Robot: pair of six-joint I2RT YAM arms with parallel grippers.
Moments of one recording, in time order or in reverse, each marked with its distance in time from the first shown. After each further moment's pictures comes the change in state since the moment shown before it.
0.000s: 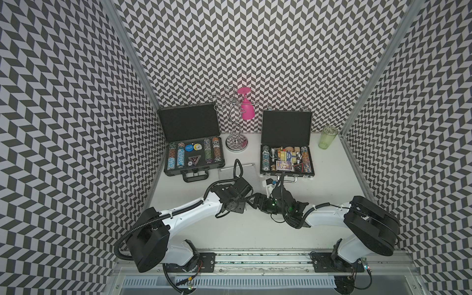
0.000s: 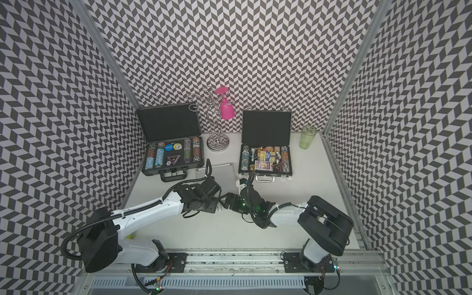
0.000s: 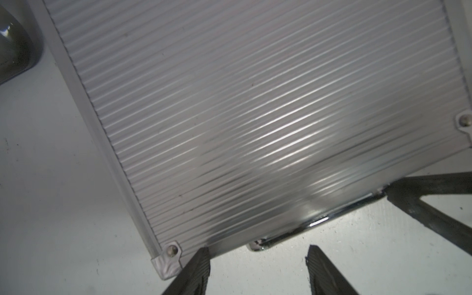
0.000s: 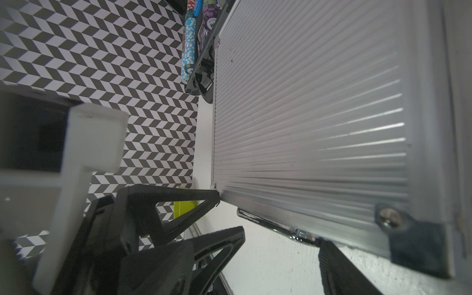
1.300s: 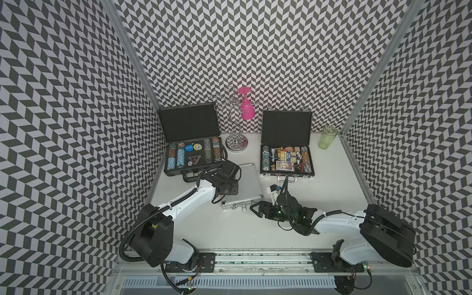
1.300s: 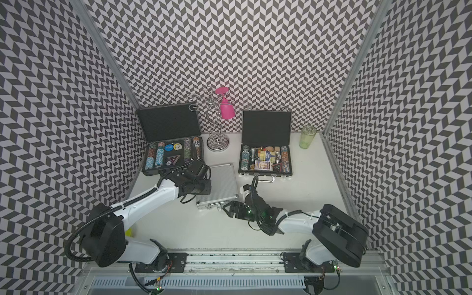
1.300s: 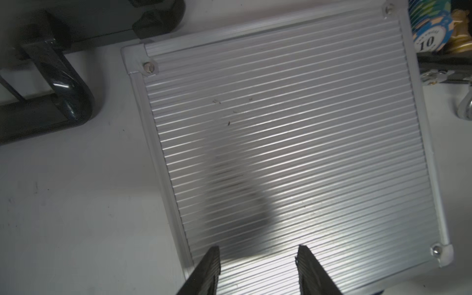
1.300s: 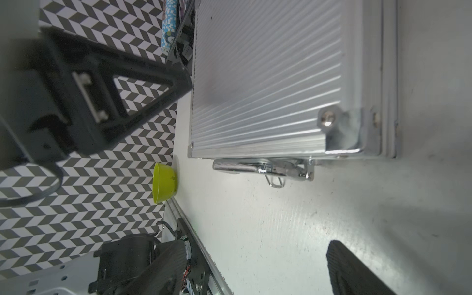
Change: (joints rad) left arm 0.254 0.067 0.103 0.106 0.106 0.079; right arm 0.063 -0.147 -0.105 -0.117 0.034 -0.088
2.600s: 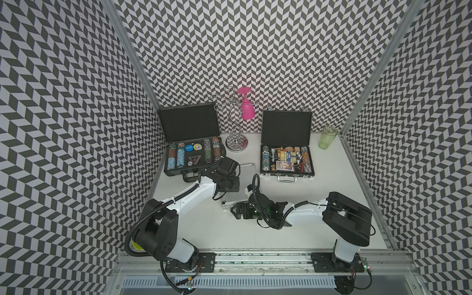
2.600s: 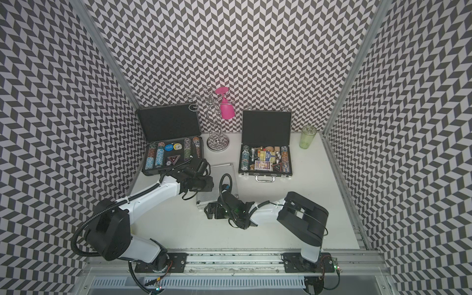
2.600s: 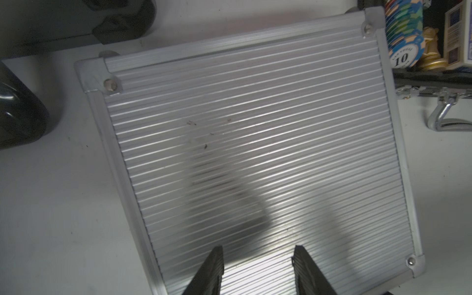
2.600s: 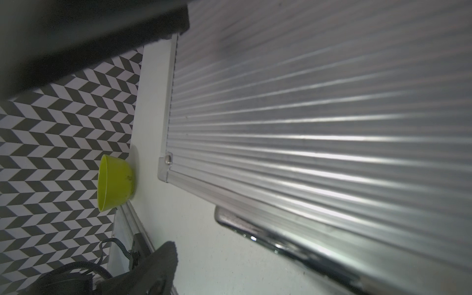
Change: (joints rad) left arm 0.041 0.035 0.015 0.050 0.096 0.019; right arm 0.102 0.362 0.369 -0.145 0.127 -0.108
